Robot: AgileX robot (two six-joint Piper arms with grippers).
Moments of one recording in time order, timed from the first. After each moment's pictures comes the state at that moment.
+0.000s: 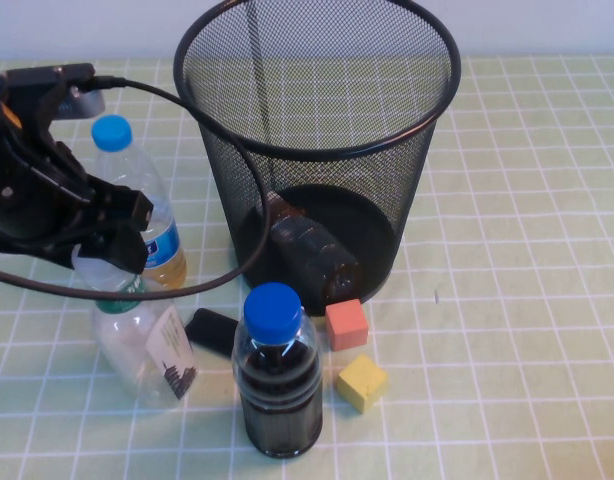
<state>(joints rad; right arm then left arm) -0.18 -0.04 0.03 0.06 0.33 0.03 -0.26 1.44 -1.34 -0.21 1.24 -0.02</state>
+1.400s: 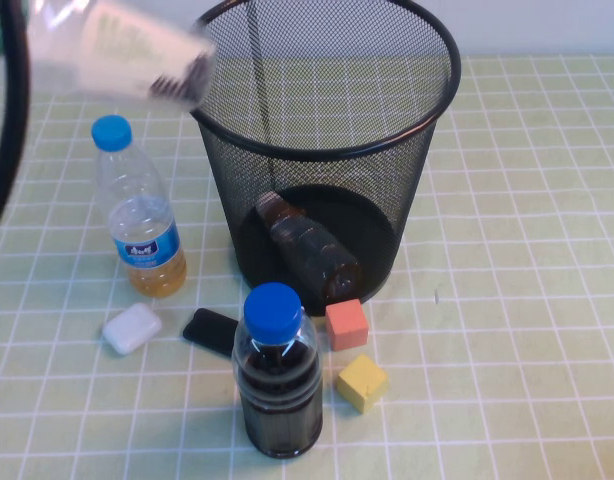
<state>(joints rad) -0.18 -0.04 0.03 0.06 0.33 0.03 -0.26 0.94 -1.51 -0.32 1.05 0.02</state>
